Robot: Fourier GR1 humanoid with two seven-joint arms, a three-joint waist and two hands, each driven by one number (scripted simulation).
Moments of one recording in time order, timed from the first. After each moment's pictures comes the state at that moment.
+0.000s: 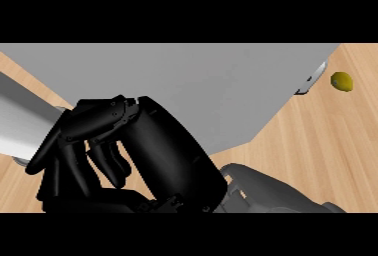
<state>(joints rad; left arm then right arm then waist) 0.52 1.24 -0.30 -1.72 1.29 -0.25 -0.96 -0.91 -0.01 0.59 -1.79 -0.16 -0.43 0.56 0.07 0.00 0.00</state>
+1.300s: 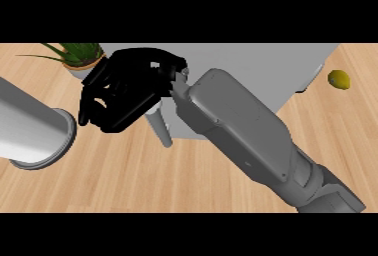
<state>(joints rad) 0.57 1.17 -0.10 -1.62 1.27 -0.38 -0.85 -1.21 0.00 0.41 -1.00 -0.77 0.44 0.54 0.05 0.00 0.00</state>
